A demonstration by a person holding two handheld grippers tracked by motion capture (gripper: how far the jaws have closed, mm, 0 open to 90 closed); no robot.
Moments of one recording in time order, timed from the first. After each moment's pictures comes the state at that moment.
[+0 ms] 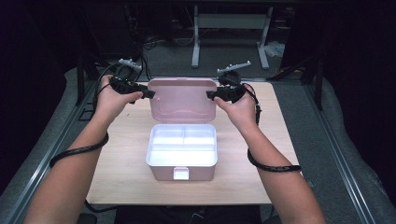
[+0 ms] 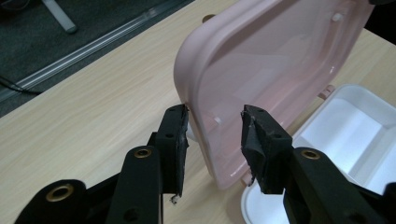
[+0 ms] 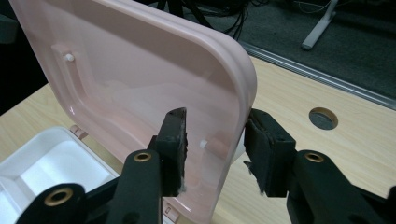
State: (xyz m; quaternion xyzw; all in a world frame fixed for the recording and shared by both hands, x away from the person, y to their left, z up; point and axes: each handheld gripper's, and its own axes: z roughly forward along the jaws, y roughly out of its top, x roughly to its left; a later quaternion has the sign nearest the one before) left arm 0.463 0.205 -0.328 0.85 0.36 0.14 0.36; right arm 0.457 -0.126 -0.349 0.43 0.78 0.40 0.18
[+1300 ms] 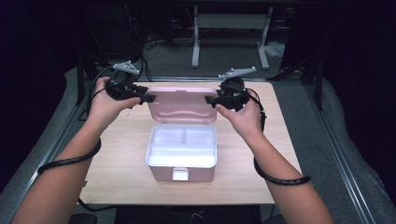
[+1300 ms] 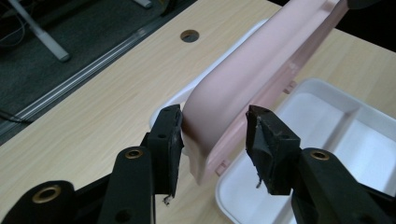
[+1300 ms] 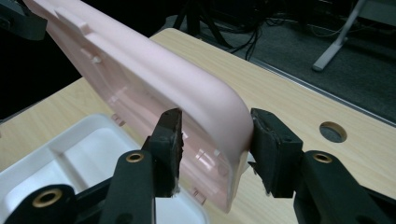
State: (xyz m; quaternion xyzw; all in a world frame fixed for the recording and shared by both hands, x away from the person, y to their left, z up) left arm 0.428 0.202 -0.313 0.86 0.30 0.15 0.38; right arm 0.417 -0.129 -0.336 0.39 0.79 0.43 0.19
